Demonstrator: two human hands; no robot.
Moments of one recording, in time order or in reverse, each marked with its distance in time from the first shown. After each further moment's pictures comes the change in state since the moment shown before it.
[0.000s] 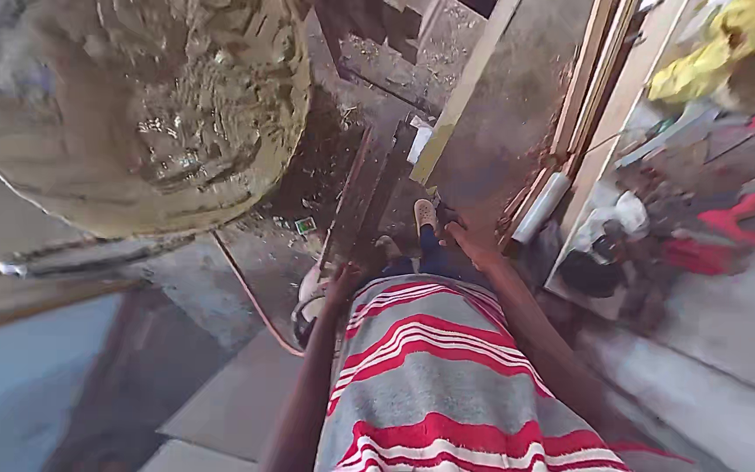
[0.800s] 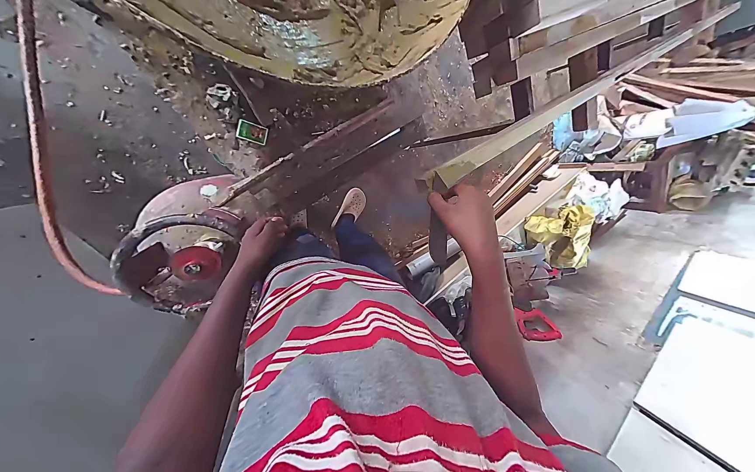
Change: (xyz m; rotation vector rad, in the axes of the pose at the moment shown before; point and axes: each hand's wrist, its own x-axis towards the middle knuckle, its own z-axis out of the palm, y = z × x) left_hand 0.026 -0.076 0.018 -0.373 0.145 -0.048; right_hand 0.002 -0.158 0.050 -1.386 0.185 0.000
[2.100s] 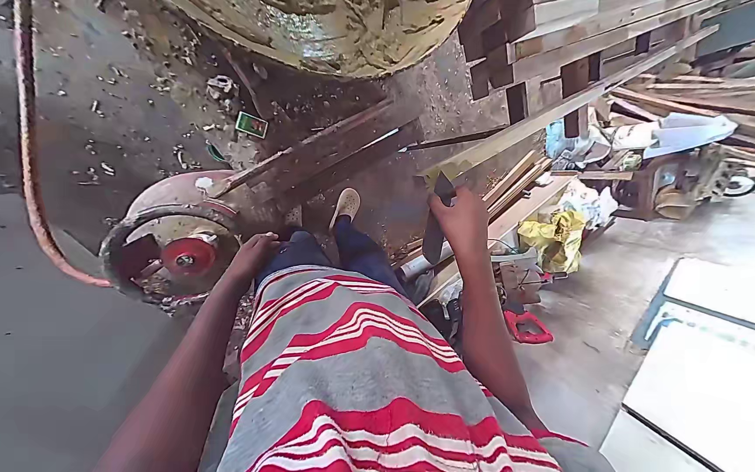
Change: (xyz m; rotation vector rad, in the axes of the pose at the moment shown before) left_hand -0.022 -0.032 -0.008 0.037 -0.065 -0.118; right_hand -0.005 0.011 0.020 0.015 0.140 0.035
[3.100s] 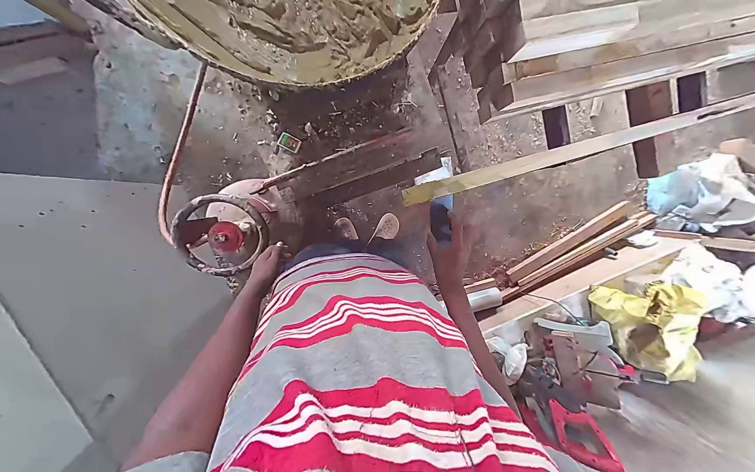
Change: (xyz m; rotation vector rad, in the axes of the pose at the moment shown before) left_hand -0.037 -0.017 0.071 0.063 0.403 -0.002; right_hand 0.092 0.145 0.118 0.514 0.339 -0.622
